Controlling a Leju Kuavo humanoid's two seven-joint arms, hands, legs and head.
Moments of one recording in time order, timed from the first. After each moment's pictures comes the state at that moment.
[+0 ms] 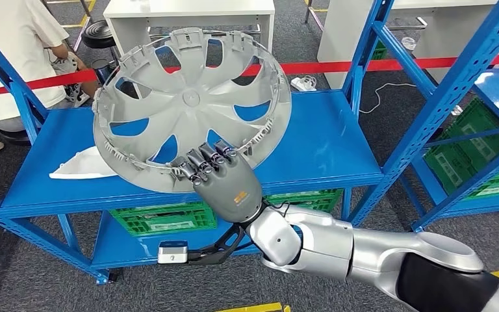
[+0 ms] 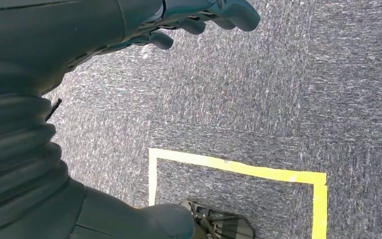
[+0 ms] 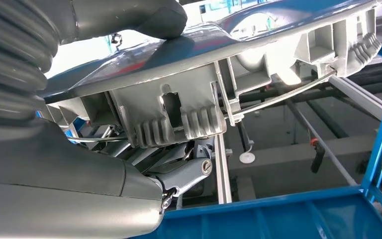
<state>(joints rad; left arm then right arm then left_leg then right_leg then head) -0.07 -0.19 0.56 -0.19 -0.55 0.52 -0.29 -0.80 -0.23 1.33 -1.32 1.57 -0.69 0.54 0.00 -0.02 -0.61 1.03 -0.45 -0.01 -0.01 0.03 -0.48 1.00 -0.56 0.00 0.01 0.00</state>
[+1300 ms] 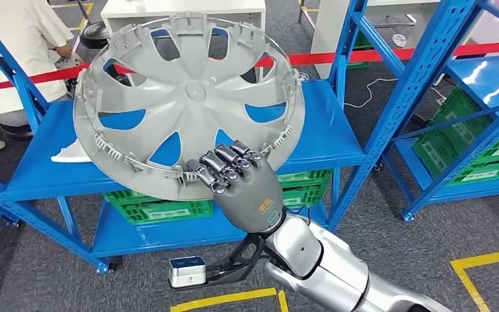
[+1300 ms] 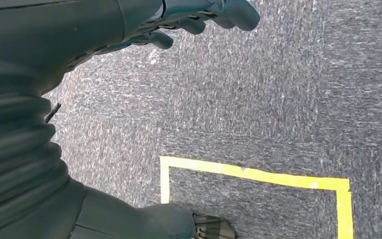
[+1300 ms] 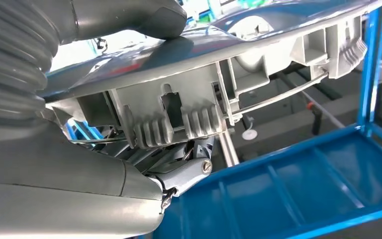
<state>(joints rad) -0.07 -0.18 0.58 -0.19 -0.57 0.51 -0.31 -0.43 -0.13 0.84 -1.52 1.57 -0.69 -0.01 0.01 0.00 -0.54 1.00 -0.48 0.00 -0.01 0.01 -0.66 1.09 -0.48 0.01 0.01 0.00</state>
